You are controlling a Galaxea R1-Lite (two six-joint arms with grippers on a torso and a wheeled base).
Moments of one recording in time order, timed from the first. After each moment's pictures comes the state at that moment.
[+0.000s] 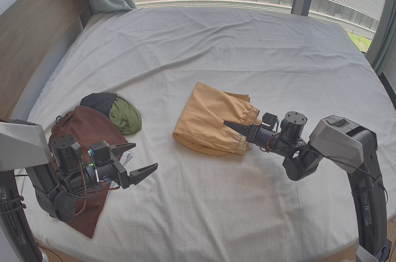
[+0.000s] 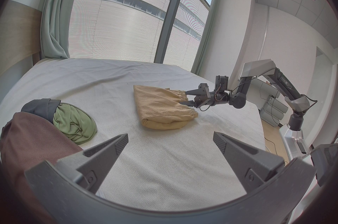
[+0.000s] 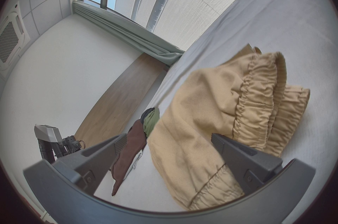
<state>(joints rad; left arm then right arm) -0.18 2.13 -0.37 -1.55 -0.62 0.09 0.30 2.60 -1.28 -1.35 0.64 0.68</state>
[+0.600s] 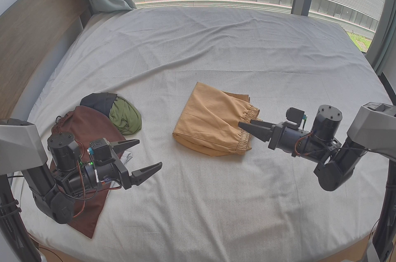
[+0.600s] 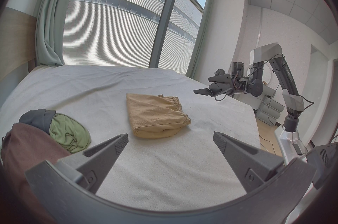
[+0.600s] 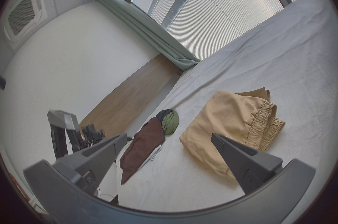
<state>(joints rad) -0.22 2.06 -0.35 -1.55 -0.62 0.09 0.32 2.20 -0.76 -1.47 0.64 0.50</state>
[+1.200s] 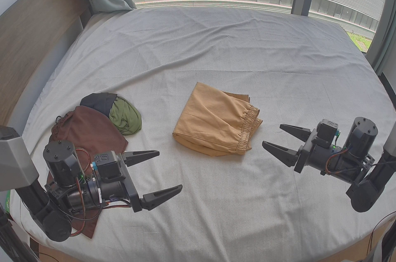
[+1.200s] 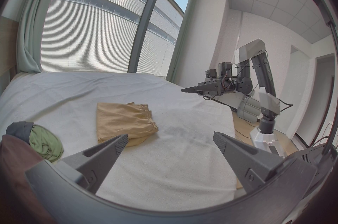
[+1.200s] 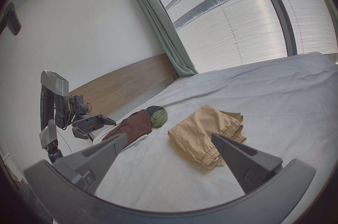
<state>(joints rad) -0.40 1.92 -0.24 -1.55 -0.63 0.09 0.33 1.91 -0.35 -1.54 0.50 0.14</state>
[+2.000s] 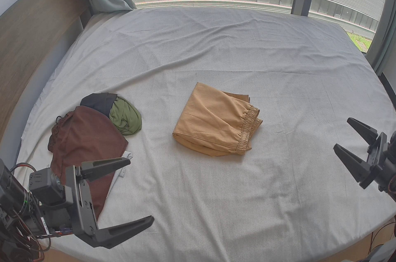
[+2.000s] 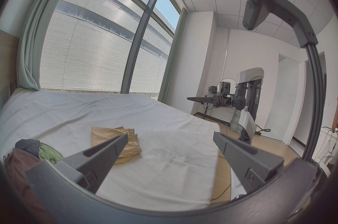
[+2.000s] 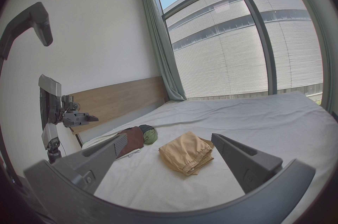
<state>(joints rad) -0.52 1.42 -0.02 -1.48 -0.56 0.00 0.19 1.29 -0.03 -1.44 0.49 0.08</state>
